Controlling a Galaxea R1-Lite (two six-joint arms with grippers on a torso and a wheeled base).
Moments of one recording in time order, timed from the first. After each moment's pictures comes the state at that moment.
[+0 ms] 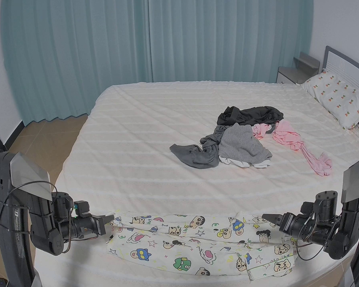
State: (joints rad) left arm 0.00 2.45 -0.29 -1.55 -0.52 -0.10; right arm 0.22 2.15 -0.02 -1.55 0.17 0.67
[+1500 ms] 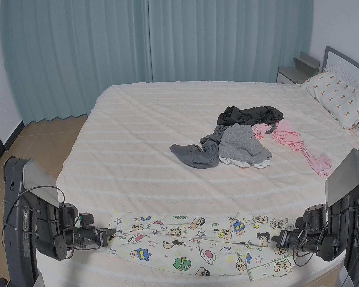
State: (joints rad) left arm 0.00 2.55 -0.28 -1.55 -0.53 -0.02; right arm 0.17 2.40 -0.02 -1.55 0.13 0.51
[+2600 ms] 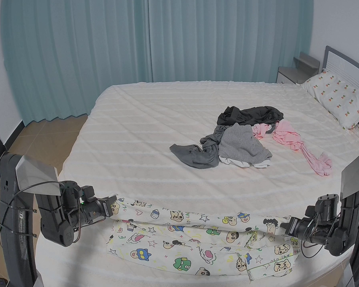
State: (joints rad) left arm -0.07 2.46 -0.51 -1.55 -0.33 -0.22; right arm 0.10 2.25 -0.02 -1.52 0.14 0.52
